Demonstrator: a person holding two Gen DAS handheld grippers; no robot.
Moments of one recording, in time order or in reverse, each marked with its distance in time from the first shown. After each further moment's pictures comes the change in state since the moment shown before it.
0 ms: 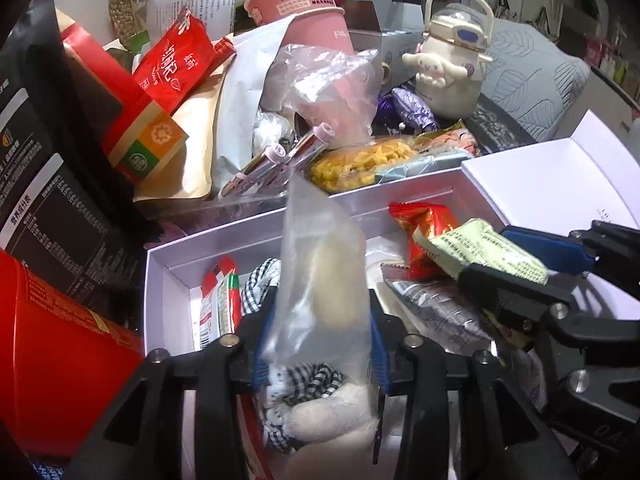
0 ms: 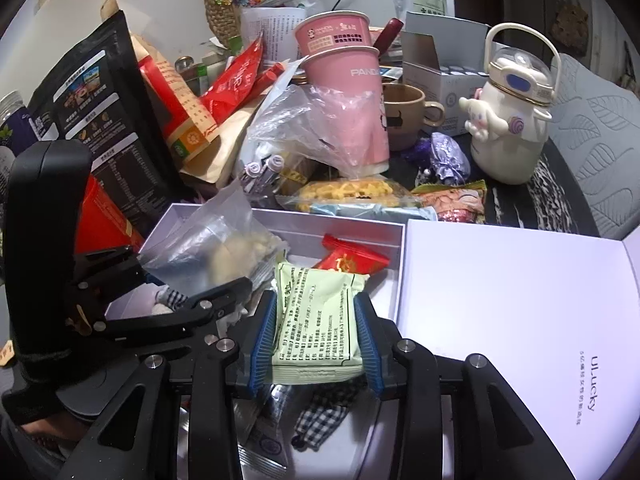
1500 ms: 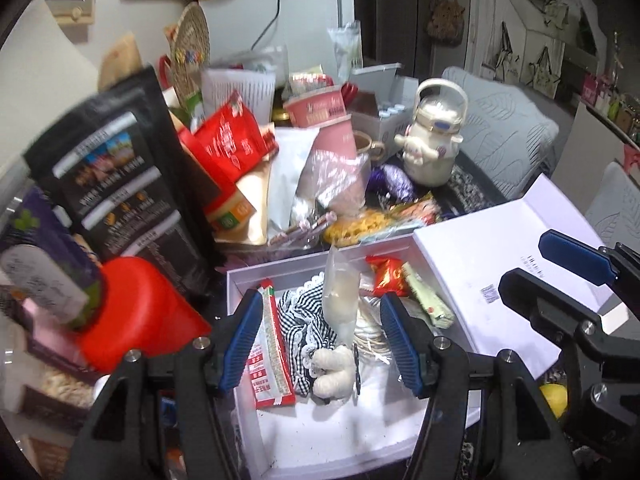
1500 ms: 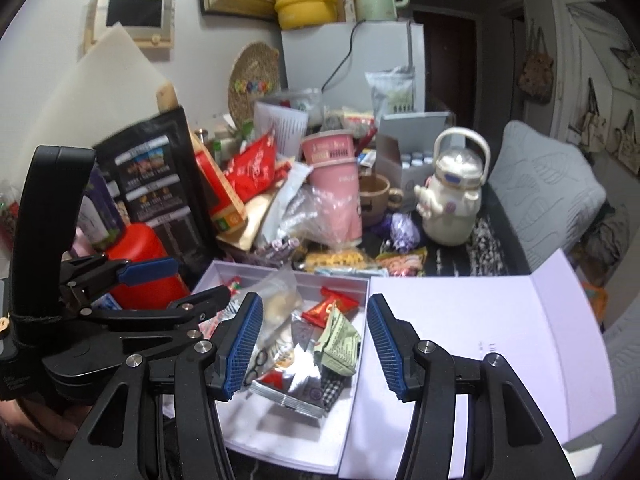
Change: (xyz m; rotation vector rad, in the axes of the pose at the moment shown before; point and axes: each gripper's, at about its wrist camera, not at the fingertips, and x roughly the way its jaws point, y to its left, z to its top) left arm -0.142 0.005 0.000 -0.056 -0.164 0.011; right arm -0.133 0.039 -0.005 -0.016 -0.240 -0.101
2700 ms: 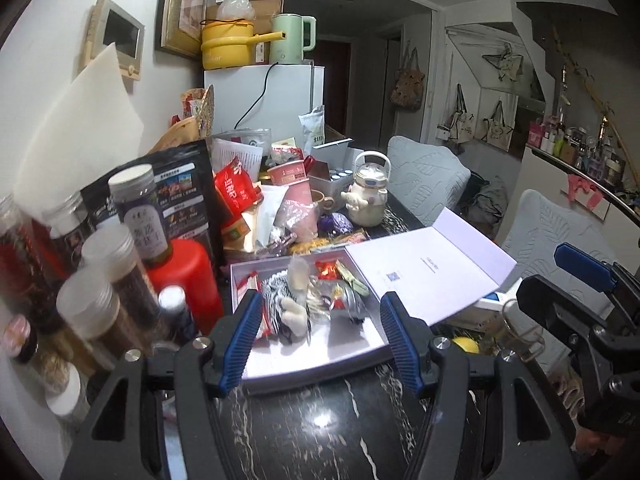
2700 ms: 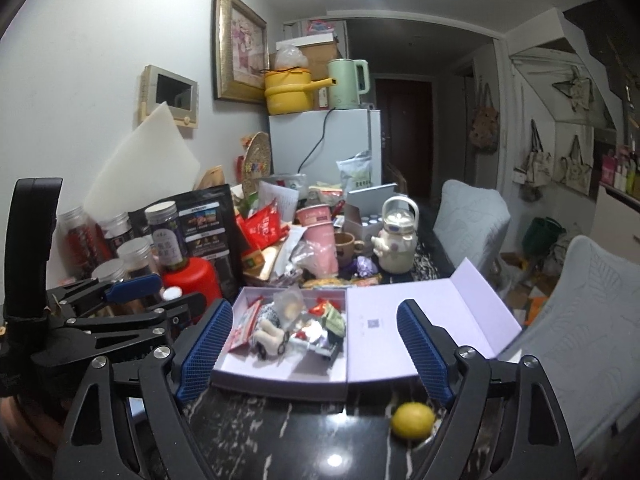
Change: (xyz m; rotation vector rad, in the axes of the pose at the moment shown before) left arm -0.171 -0.005 -0.094 -0.014 -0.241 -0.122; right arm -0.192 0.056 -0.073 0.036 -0.253 -0.123
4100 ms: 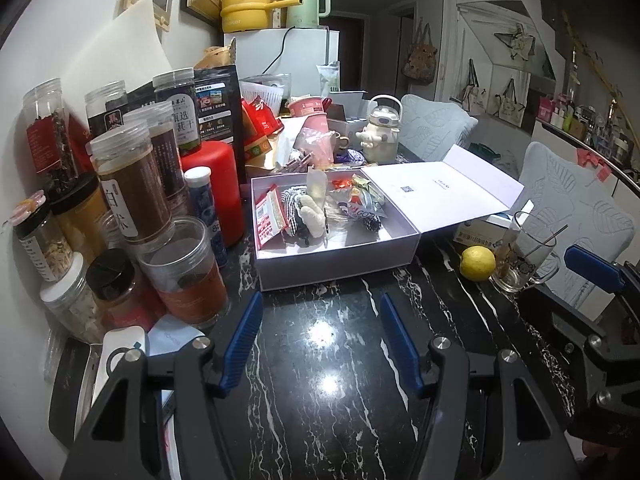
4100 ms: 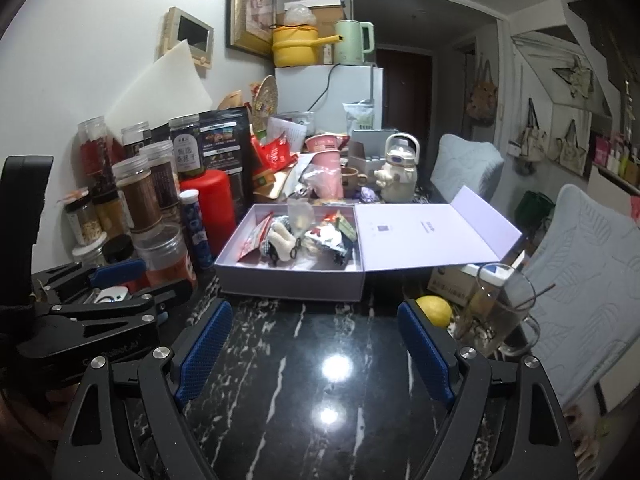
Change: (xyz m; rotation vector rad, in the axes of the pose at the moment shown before) left arm -0.022 0.009 -0.111 -0.020 0.085 0.052; right arm -0.031 0.036 -0.103 -0.036 0.124 -0.032
